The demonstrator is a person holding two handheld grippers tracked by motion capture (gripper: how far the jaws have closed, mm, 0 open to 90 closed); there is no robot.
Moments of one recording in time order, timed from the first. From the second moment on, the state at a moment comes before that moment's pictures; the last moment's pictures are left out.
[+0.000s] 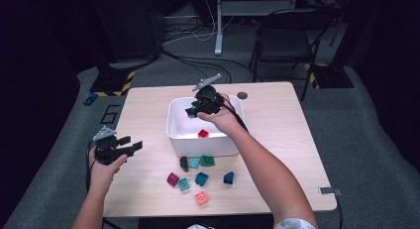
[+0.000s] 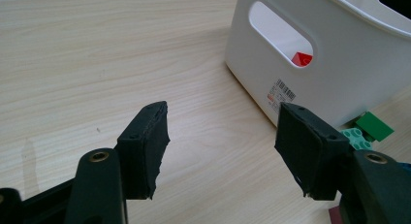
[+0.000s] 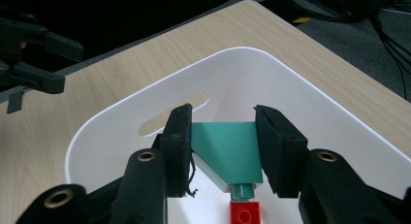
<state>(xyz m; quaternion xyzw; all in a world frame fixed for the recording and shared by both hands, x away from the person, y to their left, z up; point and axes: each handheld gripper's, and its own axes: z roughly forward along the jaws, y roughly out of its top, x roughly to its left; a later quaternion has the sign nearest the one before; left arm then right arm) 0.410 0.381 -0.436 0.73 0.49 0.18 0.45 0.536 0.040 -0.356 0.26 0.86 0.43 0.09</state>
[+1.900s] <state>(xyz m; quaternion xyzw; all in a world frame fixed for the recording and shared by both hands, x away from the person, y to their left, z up) 0.413 0.378 -0.439 0.73 0.49 0.18 0.44 0.517 0.022 -0.330 0.23 0.87 0.43 0.10</state>
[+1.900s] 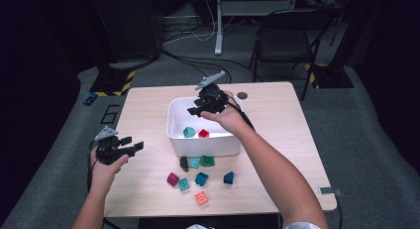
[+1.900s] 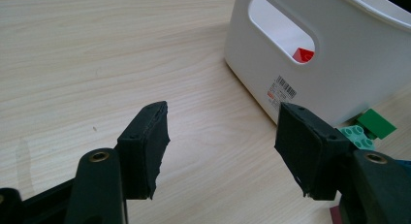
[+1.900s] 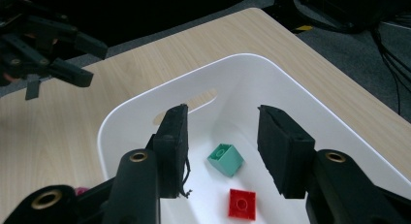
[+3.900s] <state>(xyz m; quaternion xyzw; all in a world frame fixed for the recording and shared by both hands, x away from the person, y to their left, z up) 0.417 0.372 -0.443 0.74 0.49 0.18 0.44 0.419 -0.014 -0.467 0.22 0.87 0.43 0.07</state>
